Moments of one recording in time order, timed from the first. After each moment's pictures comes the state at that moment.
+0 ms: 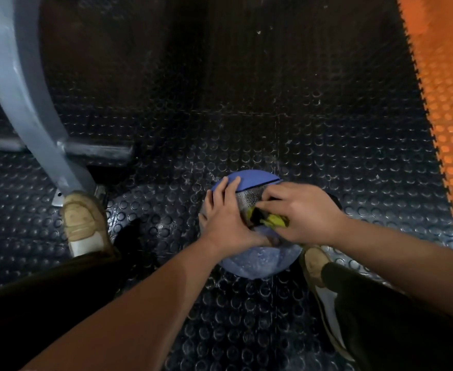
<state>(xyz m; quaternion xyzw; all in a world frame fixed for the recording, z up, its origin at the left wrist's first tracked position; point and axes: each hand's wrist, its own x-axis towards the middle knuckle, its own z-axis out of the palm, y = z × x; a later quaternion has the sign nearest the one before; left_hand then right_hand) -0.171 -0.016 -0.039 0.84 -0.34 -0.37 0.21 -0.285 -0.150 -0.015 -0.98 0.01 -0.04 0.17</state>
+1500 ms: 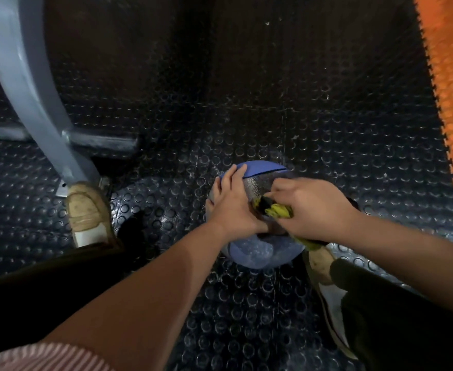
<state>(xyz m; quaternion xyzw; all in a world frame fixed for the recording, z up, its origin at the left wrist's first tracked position) -0.162 -0.029 -0.034 0.83 -0.34 -0.39 0.22 -0.280 -0.144 0.003 -0.98 0.06 0.02 0.16</state>
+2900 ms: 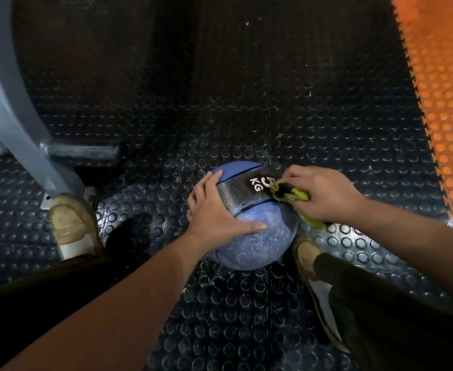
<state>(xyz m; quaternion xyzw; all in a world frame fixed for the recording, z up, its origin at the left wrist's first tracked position) -0.166 -0.021 -0.042 0.85 -0.31 -0.35 0.24 -0.311 -0.195 -0.030 -0.97 0.12 -0.01 0.21</state>
